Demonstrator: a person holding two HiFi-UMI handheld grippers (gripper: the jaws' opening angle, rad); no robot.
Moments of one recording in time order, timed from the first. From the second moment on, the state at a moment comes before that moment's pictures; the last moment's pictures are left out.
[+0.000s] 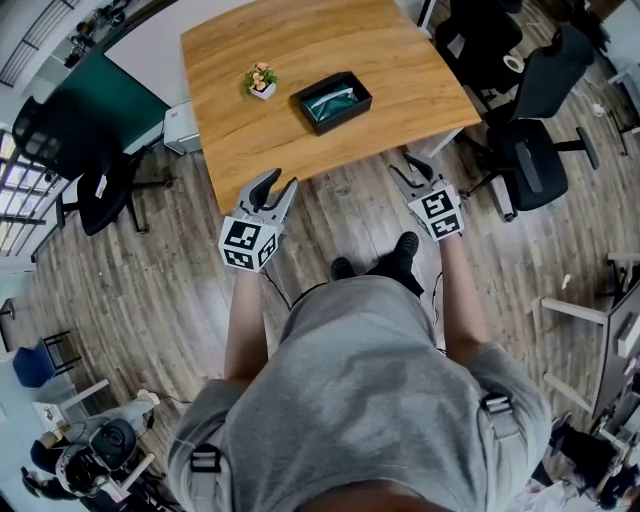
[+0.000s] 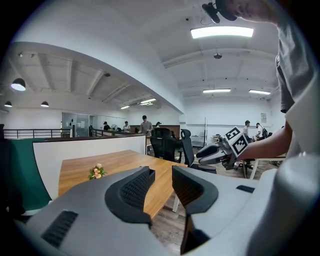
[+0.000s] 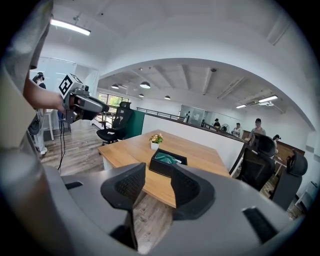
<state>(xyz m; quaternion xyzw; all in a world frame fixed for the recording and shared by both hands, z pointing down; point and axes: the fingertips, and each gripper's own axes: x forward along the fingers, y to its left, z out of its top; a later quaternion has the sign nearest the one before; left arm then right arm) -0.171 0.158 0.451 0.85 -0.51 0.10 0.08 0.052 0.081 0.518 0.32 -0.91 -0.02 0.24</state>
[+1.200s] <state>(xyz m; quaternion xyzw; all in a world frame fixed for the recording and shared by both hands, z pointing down) -0.172 0.147 0.458 0.84 -0.52 0.09 0.10 0.046 0.068 0.526 0.33 -0.91 -0.02 0.23</state>
